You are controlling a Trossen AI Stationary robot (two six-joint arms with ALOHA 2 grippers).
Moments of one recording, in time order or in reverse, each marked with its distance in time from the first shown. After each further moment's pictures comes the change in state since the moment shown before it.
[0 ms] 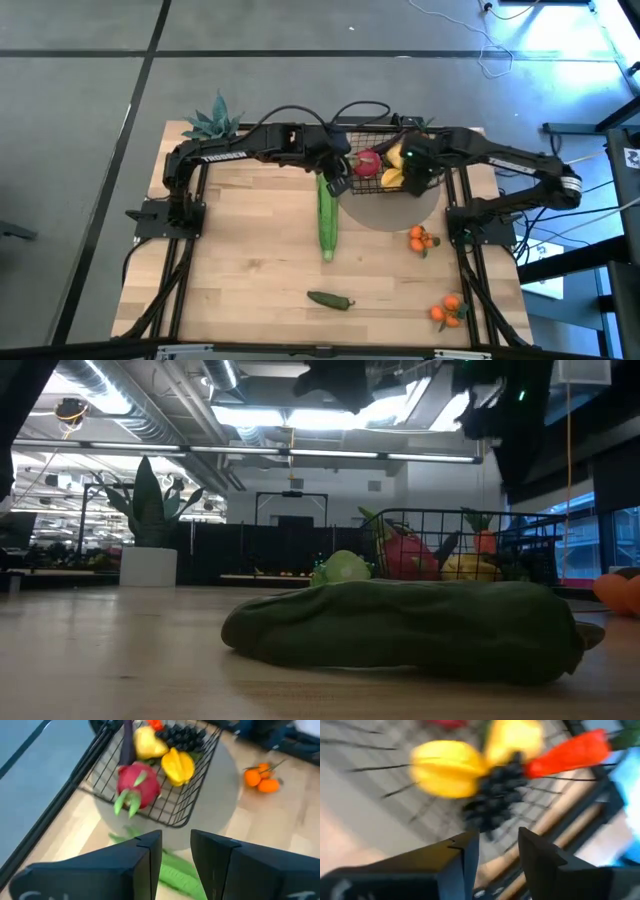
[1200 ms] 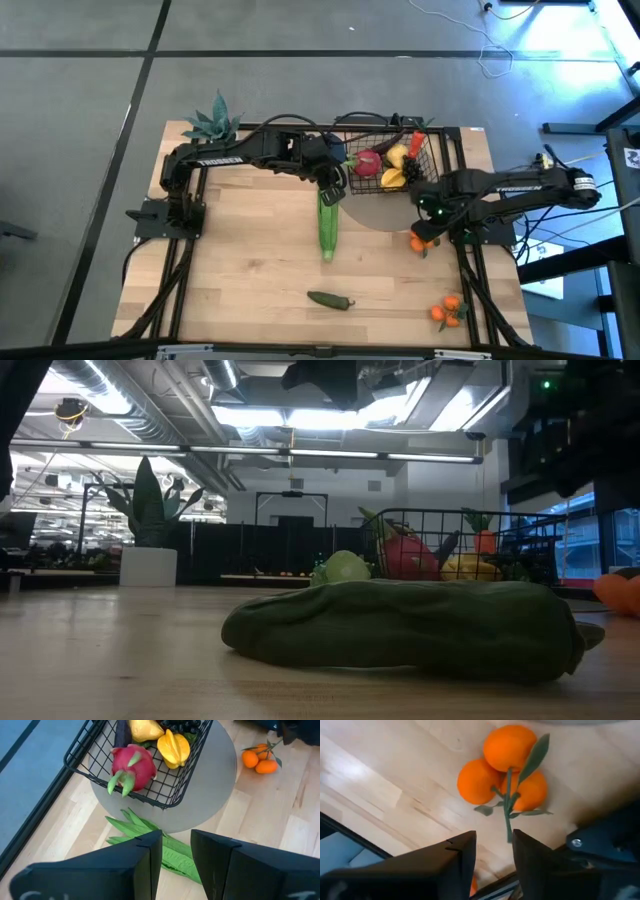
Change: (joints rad) left arm -0.049 -0.014 0.000 -0.088 -0.024 -0.038; right arm 0.276 -0.229 -0.497 0.174 -0.672 0.594
